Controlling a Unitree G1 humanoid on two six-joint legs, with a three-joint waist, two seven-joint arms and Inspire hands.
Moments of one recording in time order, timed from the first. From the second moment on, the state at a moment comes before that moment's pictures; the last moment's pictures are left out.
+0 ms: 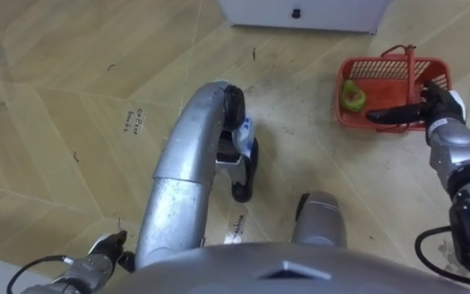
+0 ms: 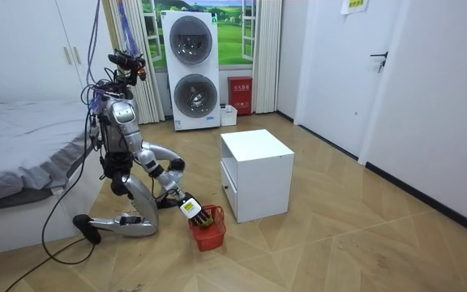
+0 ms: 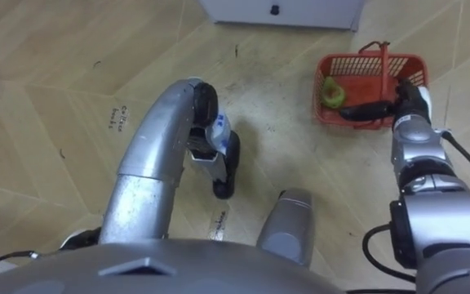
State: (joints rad) left arm 0.05 0.30 -0.35 1.34 0.03 -0.02 -0.03; right arm -0.38 -0.47 0.09 1.22 0.20 -0.01 -0.07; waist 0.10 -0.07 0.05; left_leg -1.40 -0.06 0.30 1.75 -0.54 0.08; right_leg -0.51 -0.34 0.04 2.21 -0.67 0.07
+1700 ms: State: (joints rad) left arm 0.03 0.31 -0.27 1.27 0.04 0.00 -0.05; right arm -0.38 -0.50 0.10 1.16 0.31 -0.02 -0.06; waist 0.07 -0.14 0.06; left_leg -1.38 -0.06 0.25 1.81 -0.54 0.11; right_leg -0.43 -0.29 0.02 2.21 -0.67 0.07
